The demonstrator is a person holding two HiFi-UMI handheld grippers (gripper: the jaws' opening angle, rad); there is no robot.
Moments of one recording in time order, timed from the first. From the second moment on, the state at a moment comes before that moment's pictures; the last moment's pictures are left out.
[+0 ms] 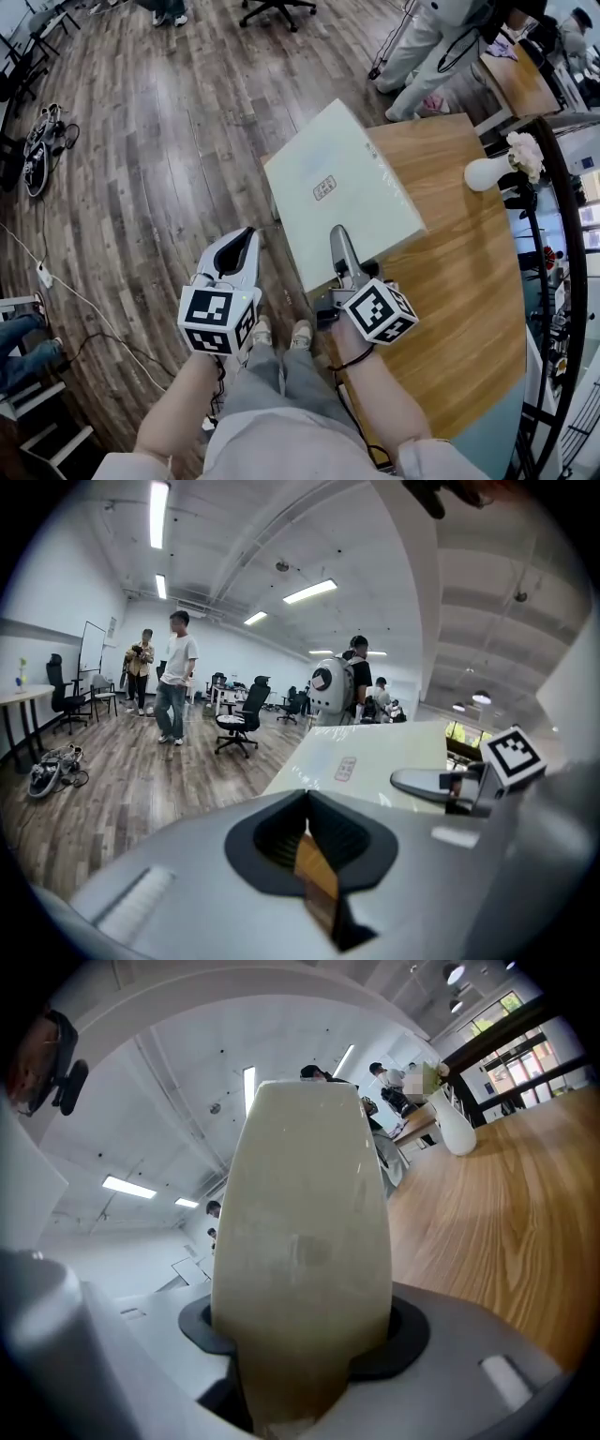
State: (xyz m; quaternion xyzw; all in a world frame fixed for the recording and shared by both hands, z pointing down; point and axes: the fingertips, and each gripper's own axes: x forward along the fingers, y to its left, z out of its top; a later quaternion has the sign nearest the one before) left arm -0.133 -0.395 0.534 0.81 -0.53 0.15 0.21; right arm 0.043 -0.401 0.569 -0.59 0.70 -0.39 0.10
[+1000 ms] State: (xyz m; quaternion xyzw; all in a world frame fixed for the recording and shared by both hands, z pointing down) left arm -0.106 -0.388 0.600 0.81 -0.50 0.20 0.24; right arm 0.082 -0.376 0.689 -0.59 0.60 -0.54 0.06
